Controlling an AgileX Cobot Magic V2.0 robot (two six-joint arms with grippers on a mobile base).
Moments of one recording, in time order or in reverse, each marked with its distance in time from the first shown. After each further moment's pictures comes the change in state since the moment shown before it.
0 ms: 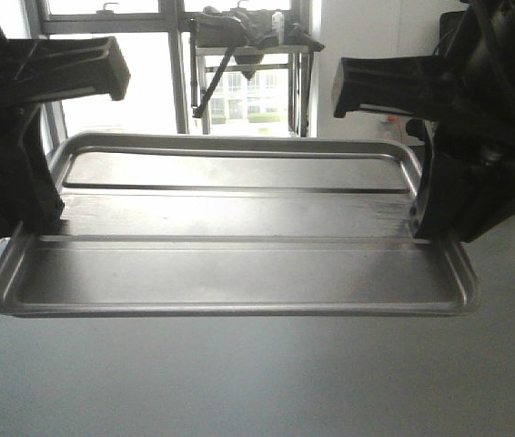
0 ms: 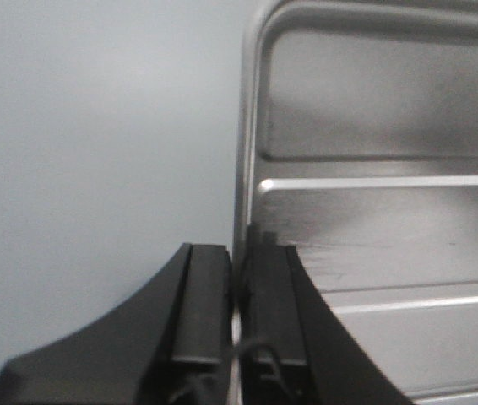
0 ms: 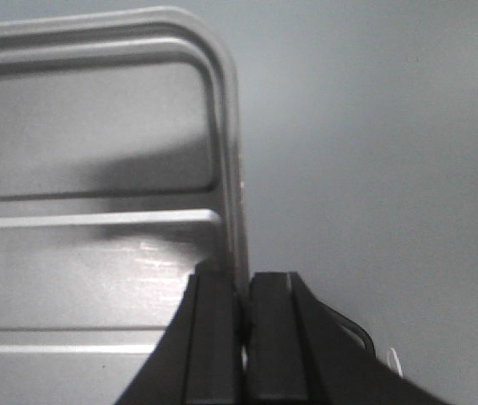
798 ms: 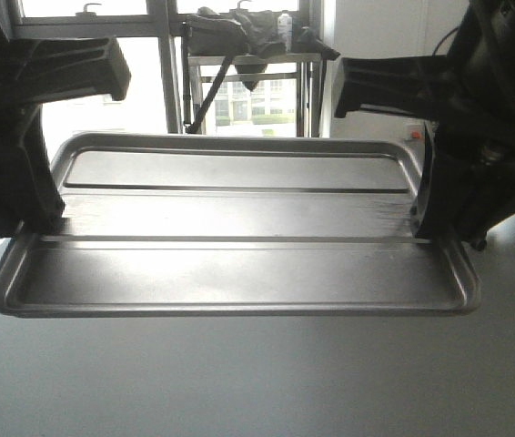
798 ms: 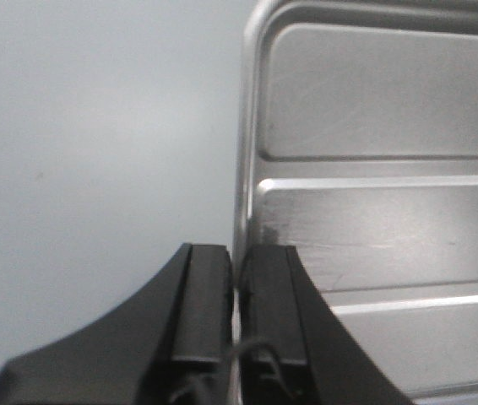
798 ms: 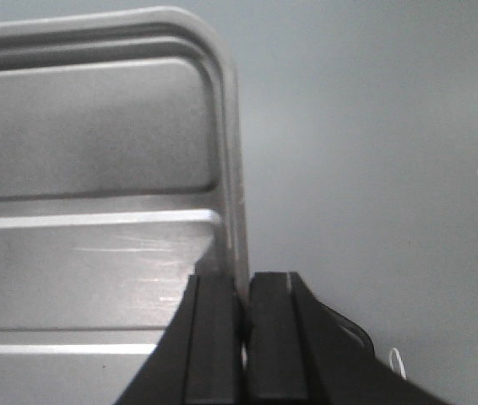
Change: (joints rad) left arm 0.000 0.000 0.000 0.000 0.000 0.000; right arm 0.000 0.000 0.000 0.000 0.000 0.000
